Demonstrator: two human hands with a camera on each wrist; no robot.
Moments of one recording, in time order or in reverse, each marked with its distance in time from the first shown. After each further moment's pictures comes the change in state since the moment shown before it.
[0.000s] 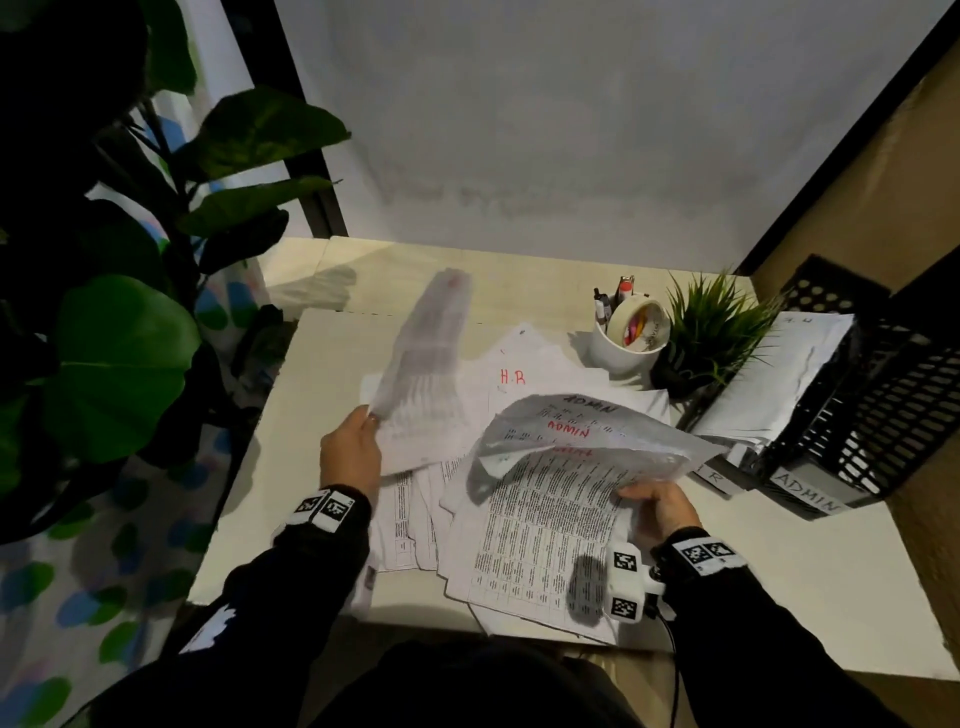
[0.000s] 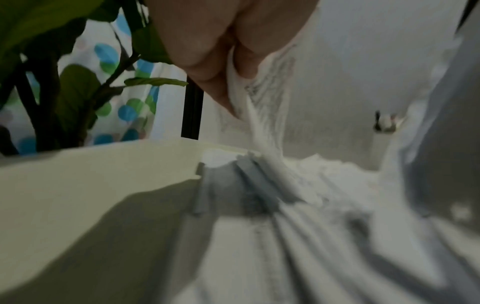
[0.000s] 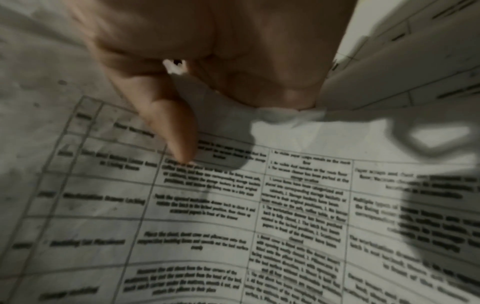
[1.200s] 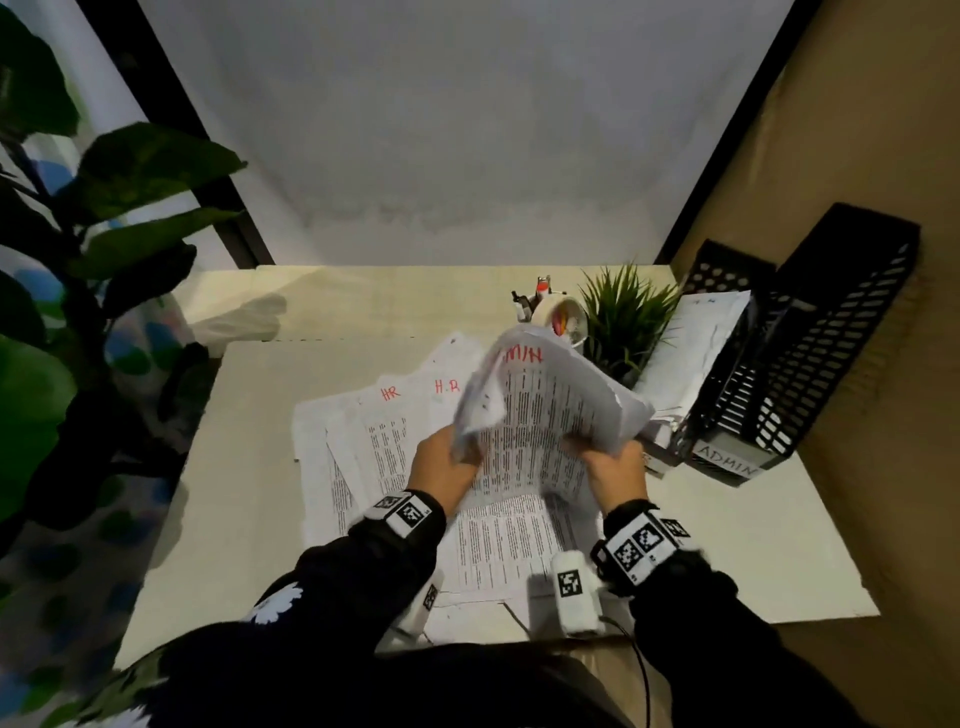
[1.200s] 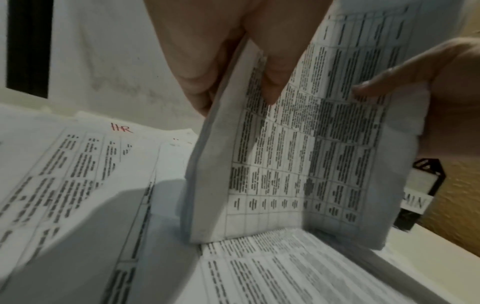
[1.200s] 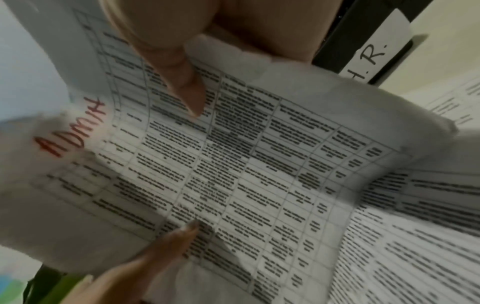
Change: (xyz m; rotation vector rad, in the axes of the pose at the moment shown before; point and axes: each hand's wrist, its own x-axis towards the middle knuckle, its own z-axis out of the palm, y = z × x) left_hand -0.074 0.097 0.095 -0.212 -0.526 0.042; right_hand -0.075 -0.055 0.027 -0.145 0.137 -0.482
